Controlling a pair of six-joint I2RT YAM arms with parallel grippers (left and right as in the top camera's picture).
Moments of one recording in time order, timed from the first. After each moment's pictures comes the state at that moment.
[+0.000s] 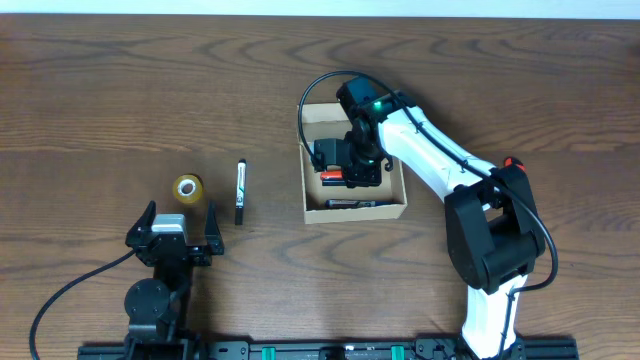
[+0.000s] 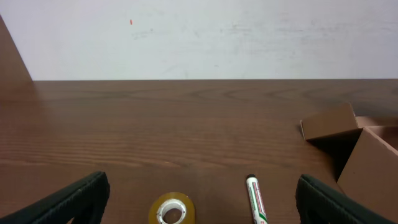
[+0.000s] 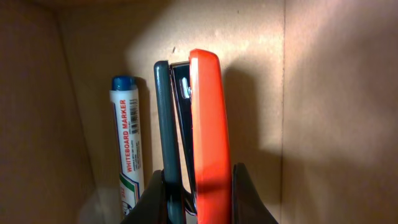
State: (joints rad) left arm -0.05 0.01 0.03 -0.13 -0.04 0.01; right arm 0.47 2.06 1.54 -0.98 -0.20 -1.04
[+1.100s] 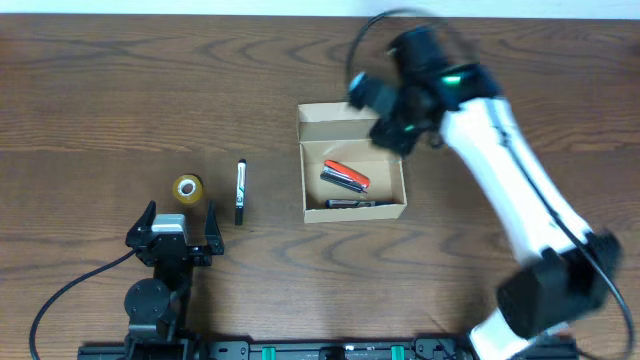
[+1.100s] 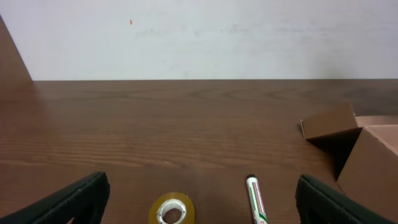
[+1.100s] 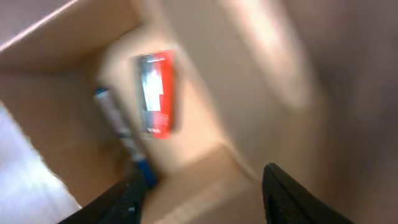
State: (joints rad) left arm -0.05 0.01 0.03 -0.13 -0.04 0.01; right arm 0.33 1.76 1.69 -1.11 -0.11 -0.61
